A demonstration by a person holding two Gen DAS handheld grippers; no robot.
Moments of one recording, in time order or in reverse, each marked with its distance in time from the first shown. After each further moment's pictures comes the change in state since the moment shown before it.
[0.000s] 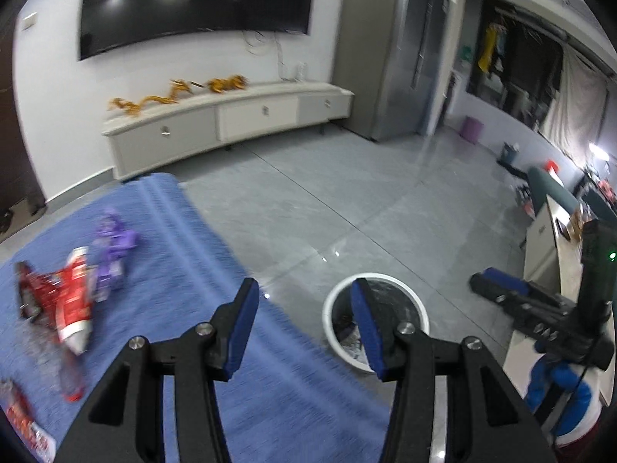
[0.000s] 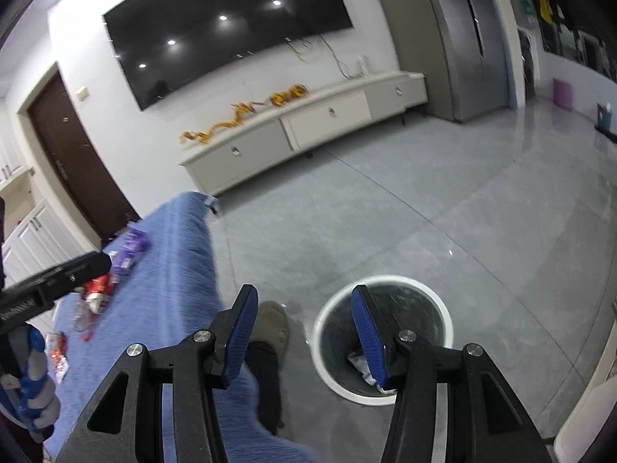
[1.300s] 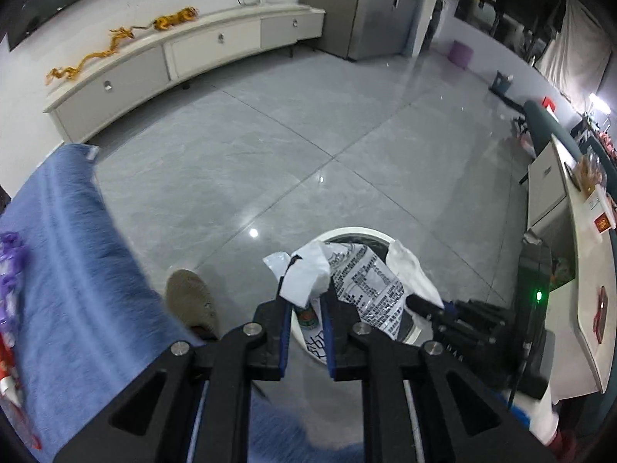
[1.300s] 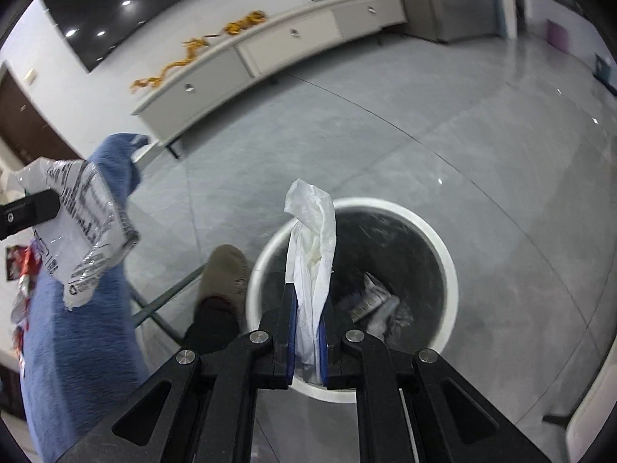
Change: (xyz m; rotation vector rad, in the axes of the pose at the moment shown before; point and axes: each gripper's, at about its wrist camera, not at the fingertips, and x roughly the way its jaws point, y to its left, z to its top) left arm 0.189 -0.090 0.021 0.107 0.340 -0.069; right arm 0.147 -0.115 -0.059 0.152 0.301 -0.079
